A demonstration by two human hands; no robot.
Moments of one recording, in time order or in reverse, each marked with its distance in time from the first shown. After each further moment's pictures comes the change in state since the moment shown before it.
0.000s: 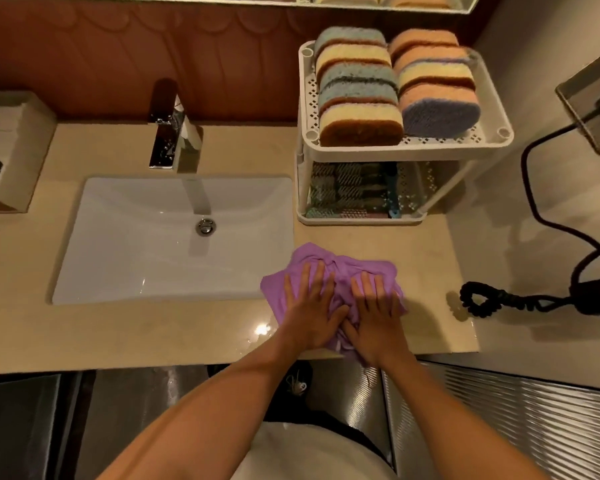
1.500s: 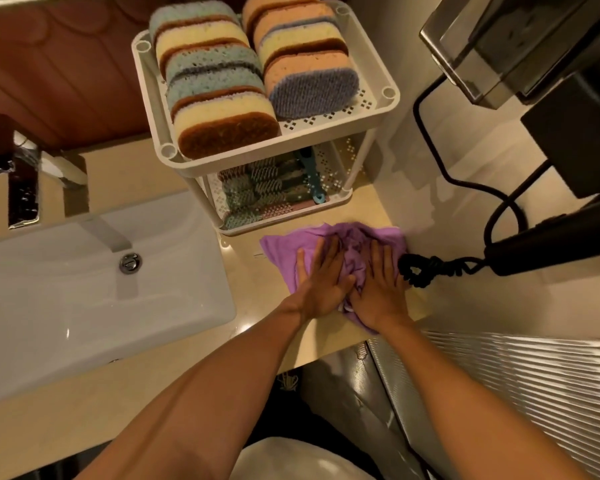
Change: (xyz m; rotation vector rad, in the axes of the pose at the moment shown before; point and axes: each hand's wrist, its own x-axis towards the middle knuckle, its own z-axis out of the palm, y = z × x) left_hand 0.108 0.094 0.004 -0.332 -0.110 0.318; right_hand 0.013 0.087 -0.024 0.159 0.005 0.501
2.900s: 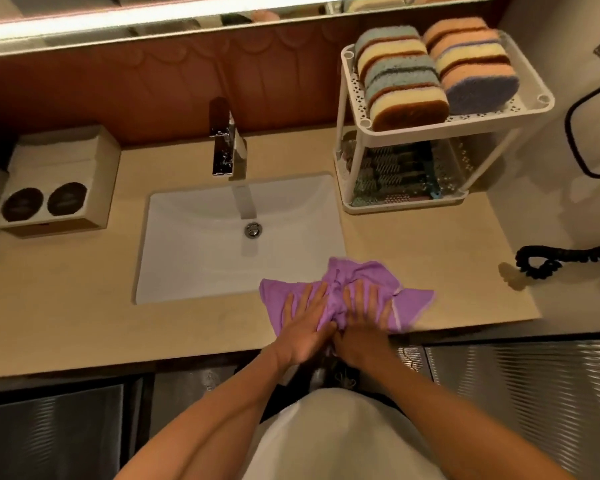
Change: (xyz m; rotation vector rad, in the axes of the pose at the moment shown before) left_hand -0.275 -0.112 -0.045 0.007 0.060 -0.278; right_hand -0.147 -0.201 0.089 -0.219 -0.392 -0.277
